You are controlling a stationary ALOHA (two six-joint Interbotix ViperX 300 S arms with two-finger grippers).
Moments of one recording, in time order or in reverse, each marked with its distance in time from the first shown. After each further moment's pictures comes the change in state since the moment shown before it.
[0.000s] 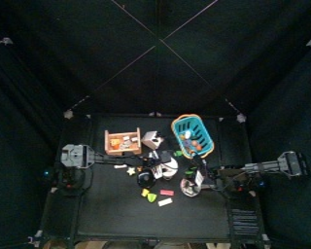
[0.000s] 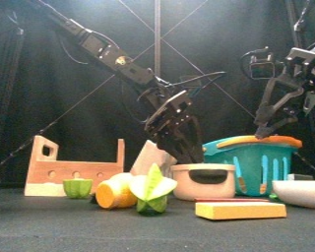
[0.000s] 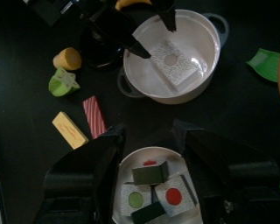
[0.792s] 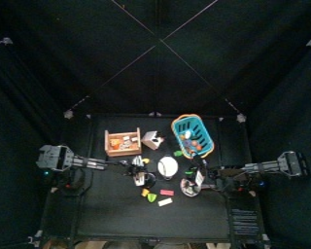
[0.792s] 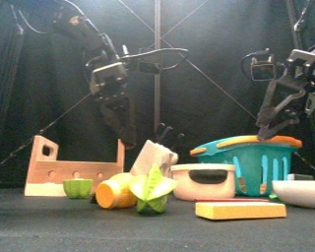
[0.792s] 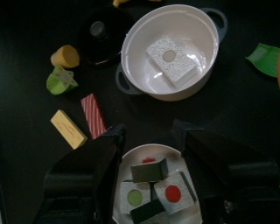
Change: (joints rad) left arm -0.115 -0.310 0.256 0.118 0.319 -0.006; right arm -0.002 0.002 0.008 0.011 0.000 0.000
